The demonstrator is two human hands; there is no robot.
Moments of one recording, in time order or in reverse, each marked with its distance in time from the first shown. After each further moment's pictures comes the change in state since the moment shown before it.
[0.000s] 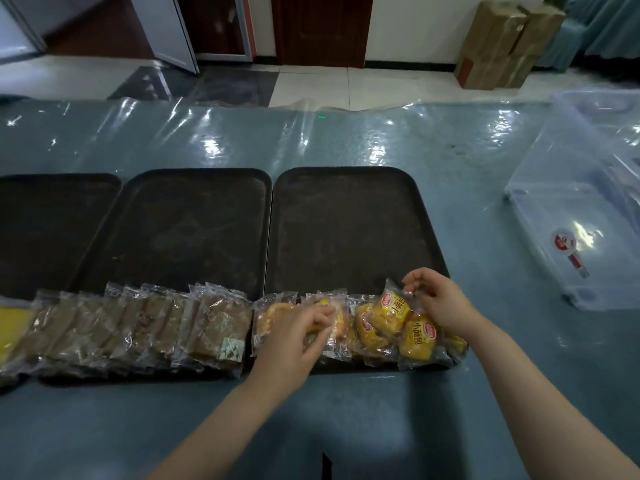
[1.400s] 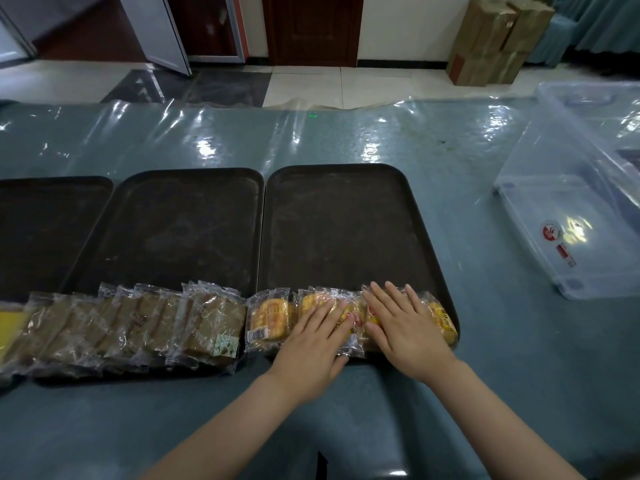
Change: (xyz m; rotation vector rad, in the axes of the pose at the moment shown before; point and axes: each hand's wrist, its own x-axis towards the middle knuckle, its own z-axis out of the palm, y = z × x) left_hand 0.004 -0.018 0.044 0.910 -0.329 0.230; right_hand -0.053 -0.002 0.054 -0.856 -0.060 -0.364
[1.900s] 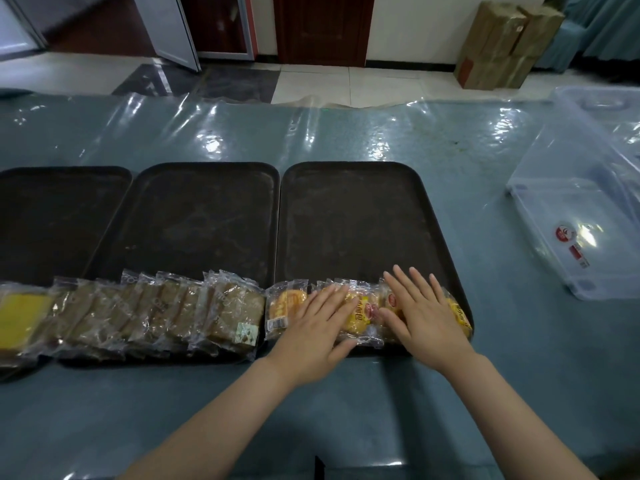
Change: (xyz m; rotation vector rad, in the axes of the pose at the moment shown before) left_hand -0.020 -0.024 -0.024 -0.236 0.008 -0.010; right_hand -0.001 -0.019 -0.022 0.084 0.034 0.110
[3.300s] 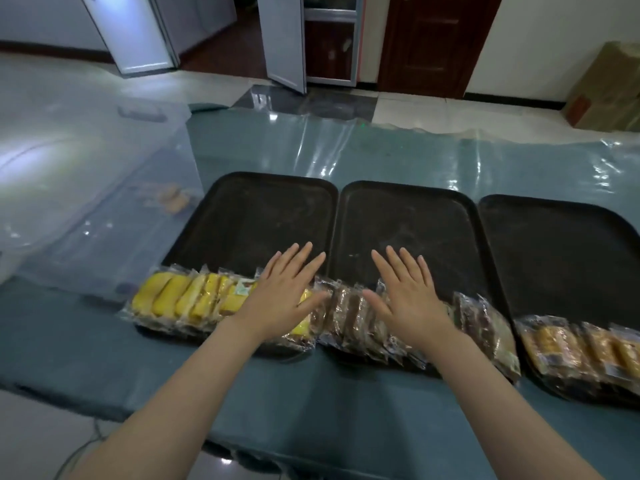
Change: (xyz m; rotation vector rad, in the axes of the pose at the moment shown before) left_hand -0.300 -0.390 -0.178 0.093 0.139 -0.314; right_hand 0.130 -0.490 0.032 -0.003 0.060 -0.192
